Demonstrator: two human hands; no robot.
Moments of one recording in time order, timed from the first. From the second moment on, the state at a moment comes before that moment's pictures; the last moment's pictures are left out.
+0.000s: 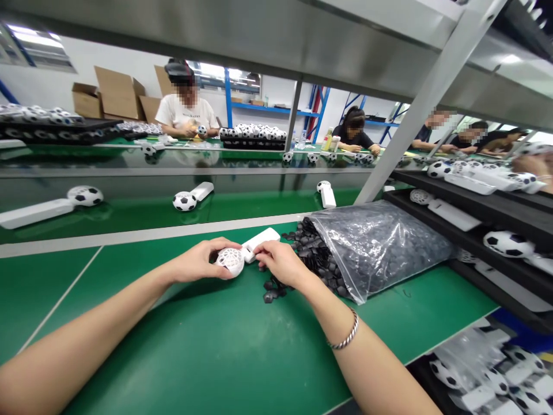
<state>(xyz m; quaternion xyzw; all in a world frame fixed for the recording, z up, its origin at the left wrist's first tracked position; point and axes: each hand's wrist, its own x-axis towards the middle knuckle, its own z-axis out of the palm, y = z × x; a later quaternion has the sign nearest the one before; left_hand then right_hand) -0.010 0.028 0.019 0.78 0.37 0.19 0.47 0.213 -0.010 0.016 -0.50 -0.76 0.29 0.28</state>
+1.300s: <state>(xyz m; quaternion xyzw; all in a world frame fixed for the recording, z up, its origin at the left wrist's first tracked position) -0.002 0.018 0.019 0.81 0.39 0.20 0.40 0.179 -0.022 0.000 -0.44 -0.73 0.33 0.41</state>
